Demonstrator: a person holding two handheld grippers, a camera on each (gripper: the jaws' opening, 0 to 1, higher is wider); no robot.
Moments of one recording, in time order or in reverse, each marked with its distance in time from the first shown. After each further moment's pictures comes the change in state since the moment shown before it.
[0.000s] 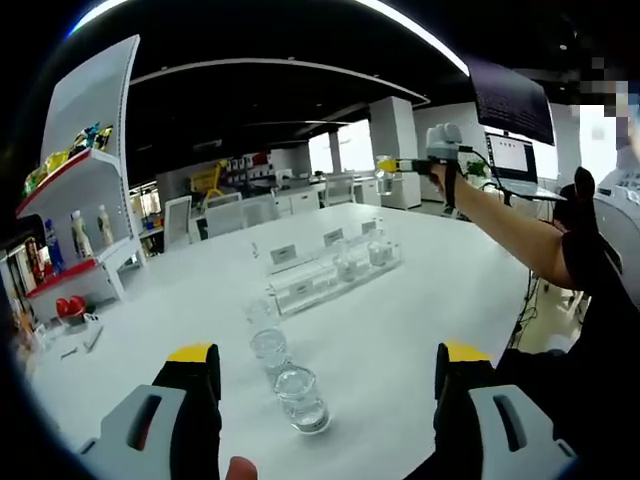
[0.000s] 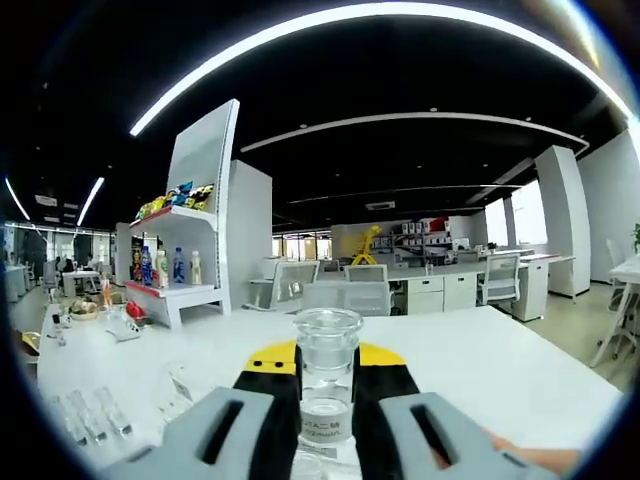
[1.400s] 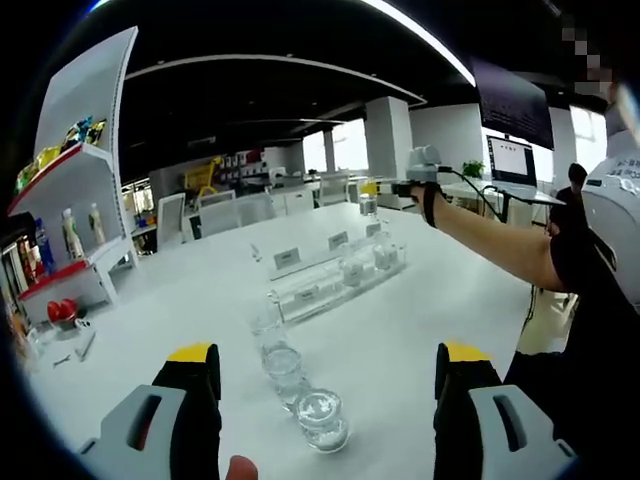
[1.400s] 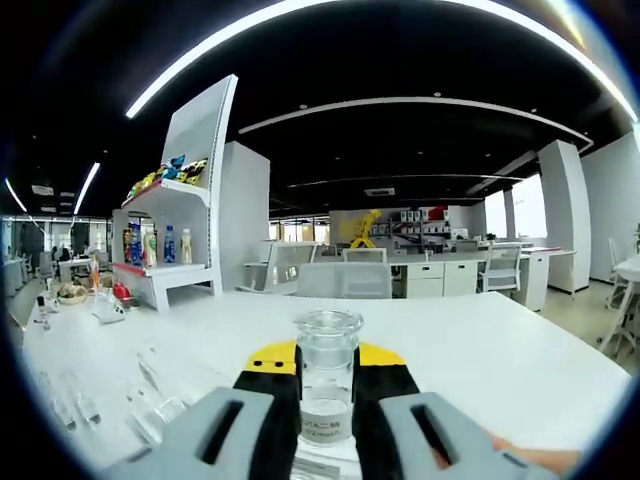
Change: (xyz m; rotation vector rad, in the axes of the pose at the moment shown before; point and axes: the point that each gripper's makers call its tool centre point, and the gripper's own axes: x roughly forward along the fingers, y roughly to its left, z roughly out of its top) left arm 0.023 0.019 0.008 -0.008 0.011 -0.034; right arm 0.060 0.002 -0.062 -0.012 0.070 -0.006
